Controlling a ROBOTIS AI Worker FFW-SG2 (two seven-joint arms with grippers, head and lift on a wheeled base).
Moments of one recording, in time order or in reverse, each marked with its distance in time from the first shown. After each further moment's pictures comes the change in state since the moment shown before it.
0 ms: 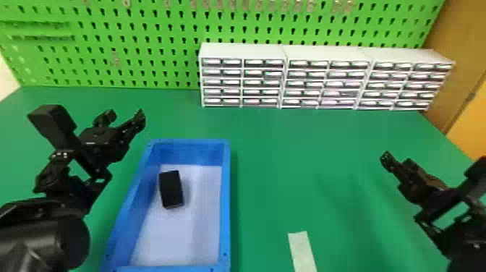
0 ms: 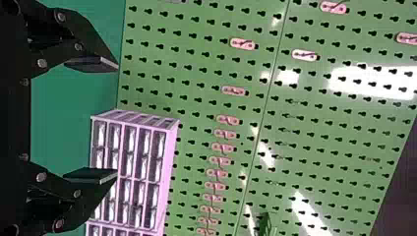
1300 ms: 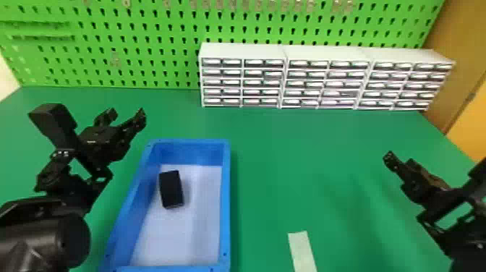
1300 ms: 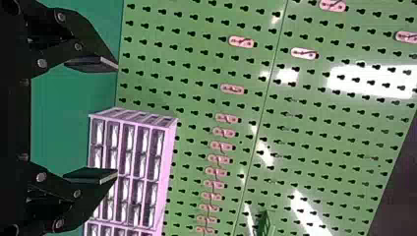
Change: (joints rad) left arm -0.004 0.000 -0.003 0.000 0.002 0.000 0.000; right arm -0.005 0.004 -0.016 0.001 -0.008 0.009 0.000
